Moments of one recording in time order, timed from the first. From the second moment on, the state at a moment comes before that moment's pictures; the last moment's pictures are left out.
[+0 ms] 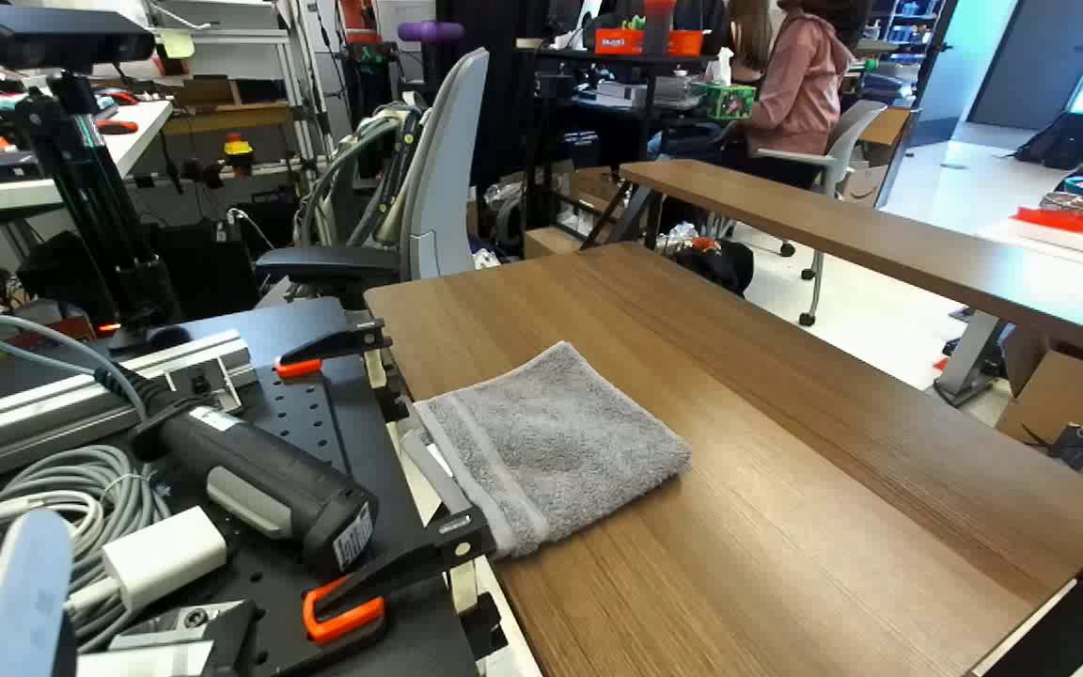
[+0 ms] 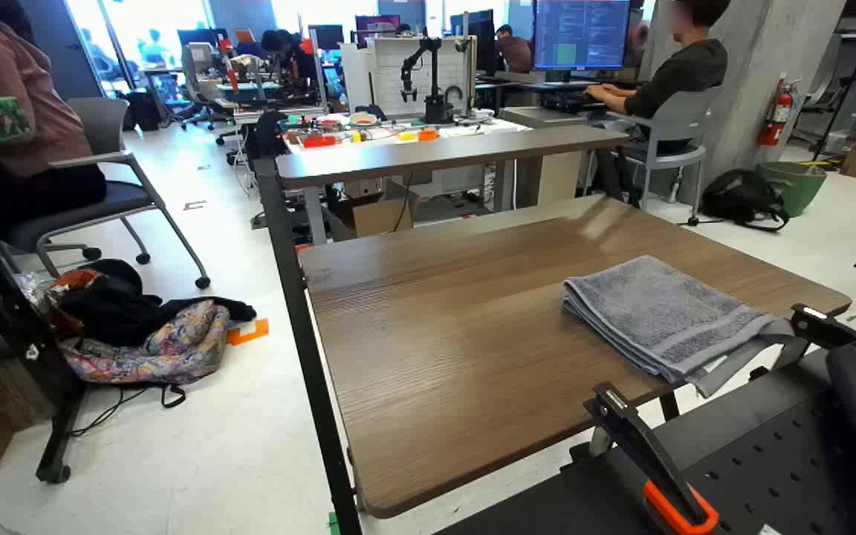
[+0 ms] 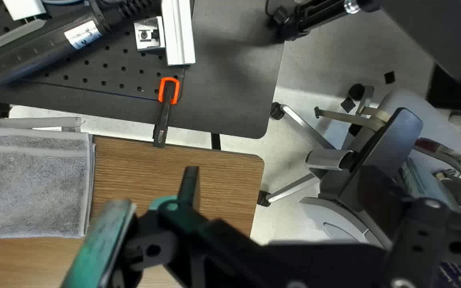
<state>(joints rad) 0.27 -0.54 0.15 -2.55 0.30 1.91 0.03</state>
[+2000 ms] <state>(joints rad) 0.07 -0.09 0.11 -2.58 0.07 2.38 0.07</state>
